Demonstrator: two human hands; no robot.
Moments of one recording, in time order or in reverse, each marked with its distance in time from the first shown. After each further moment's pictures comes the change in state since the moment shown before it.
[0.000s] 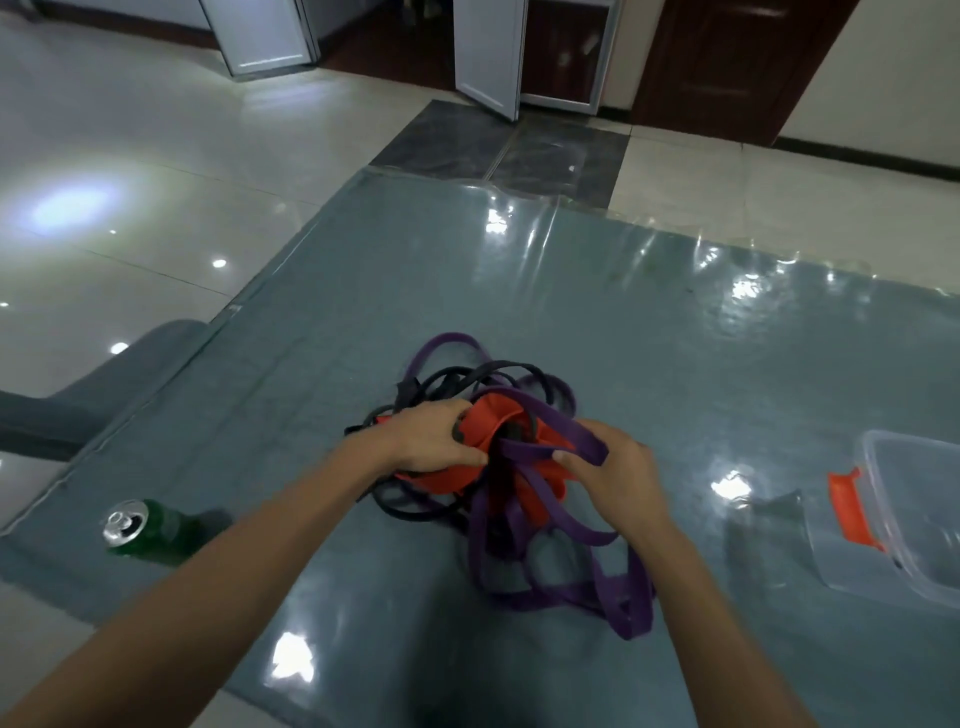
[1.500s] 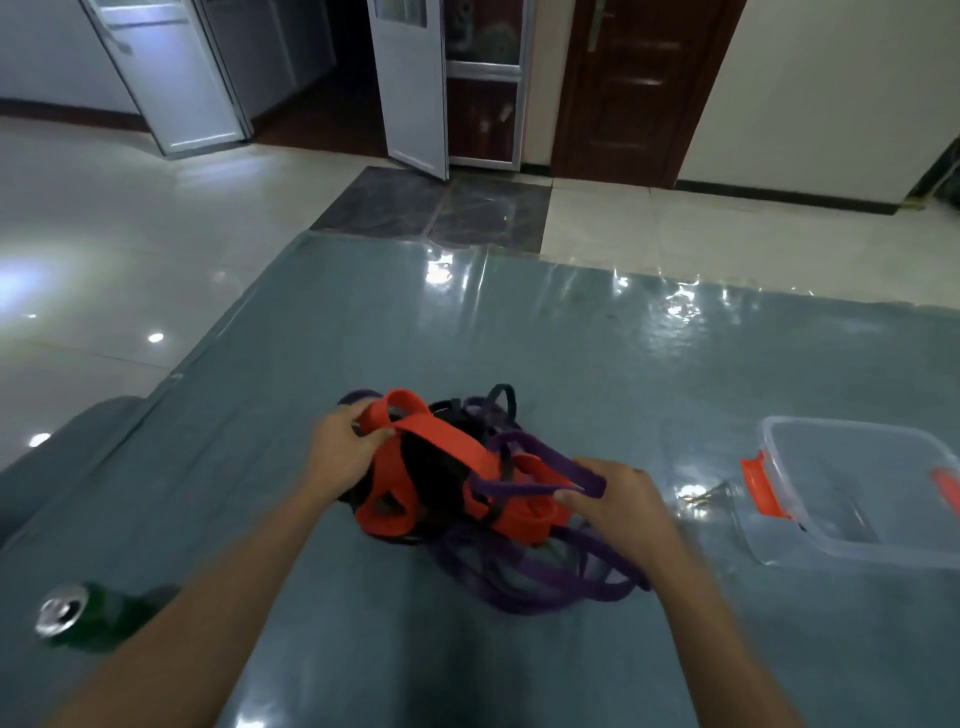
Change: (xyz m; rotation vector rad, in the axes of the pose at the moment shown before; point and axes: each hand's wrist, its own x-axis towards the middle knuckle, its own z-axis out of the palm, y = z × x) left_hand 0.007 -0.024 0.001 -0.342 0.751 0.015; right_hand -0.043 0.007 -0.071 -0.182 -0.040 0.102
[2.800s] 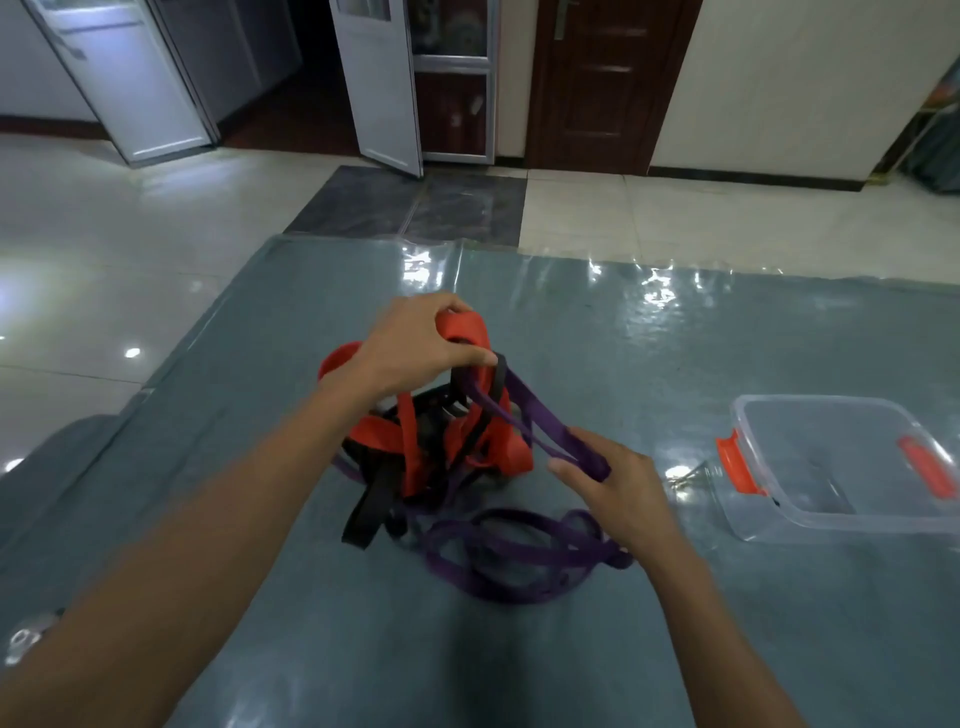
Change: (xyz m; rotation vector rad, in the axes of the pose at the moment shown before) left_hand 0.039 0.179 -0.011 0.077 -0.267 0.360; right_hand -0.008 0.012 -0.006 0.198 0.249 -0.063
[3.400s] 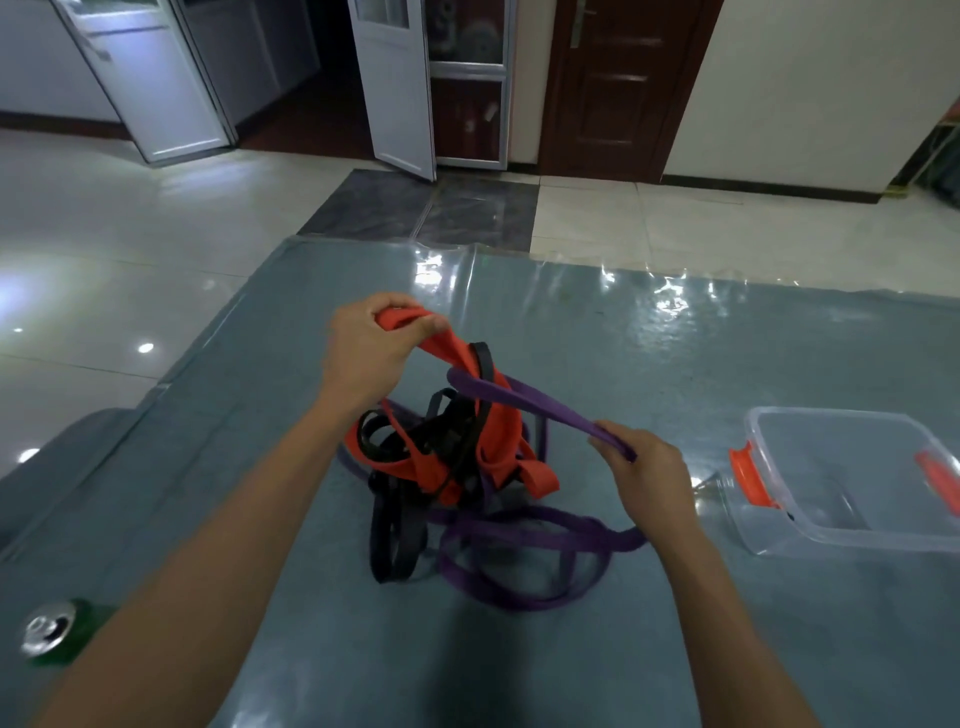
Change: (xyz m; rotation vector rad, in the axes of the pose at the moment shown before) left_hand -0.024 -0.030 -0.015 -0.342 0.455 -0.040; right_hand 0.025 0.018 -0.003 -0.122 0.114 0.001
